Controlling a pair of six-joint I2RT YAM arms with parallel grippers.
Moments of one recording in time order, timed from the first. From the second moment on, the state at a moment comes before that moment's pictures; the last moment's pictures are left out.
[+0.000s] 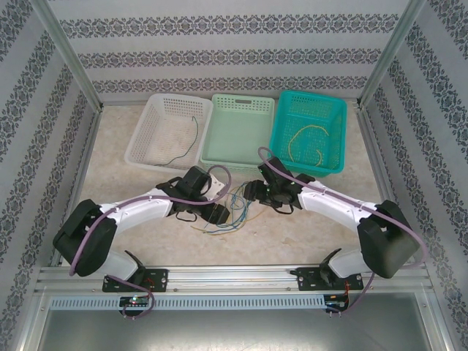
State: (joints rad) left arm -0.65 1.46 0.77 -0.34 0.41 -0.17; right arm 0.64 1.42 0.82 -0.44 -0.13 0.86
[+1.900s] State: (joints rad) left arm -0.61 0.85 1.11 -0.59 -0.11 0.05; right arm 0.64 1.59 0.72 -0.28 -0.10 1.02
